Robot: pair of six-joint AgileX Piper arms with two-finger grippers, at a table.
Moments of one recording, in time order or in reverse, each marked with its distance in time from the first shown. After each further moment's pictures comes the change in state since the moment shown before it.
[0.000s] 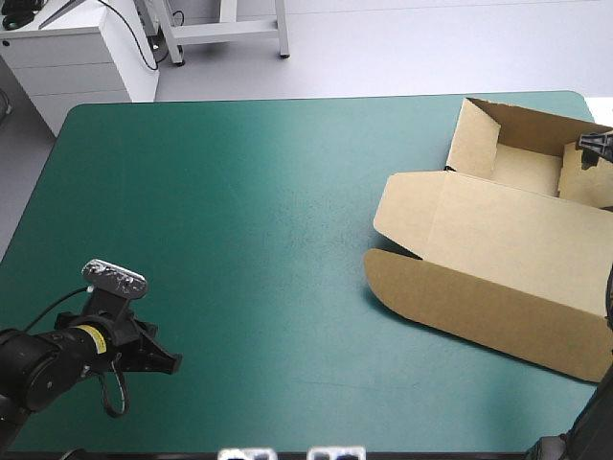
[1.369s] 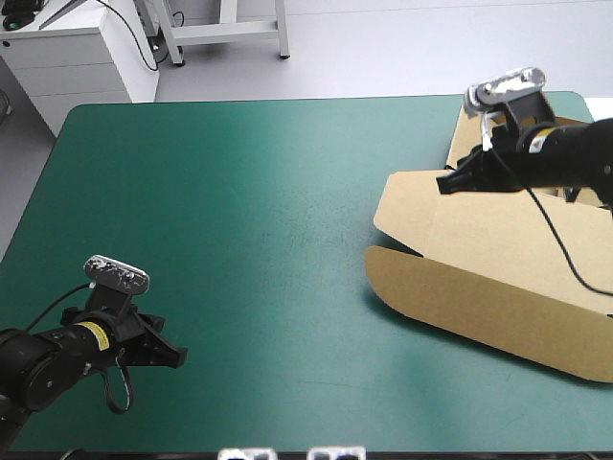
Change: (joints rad) left arm 0.000 0.000 0.000 -0.031 -0.058 0.002; right arm 0.611 -0.759 0.388 0.191 0.064 -0.120
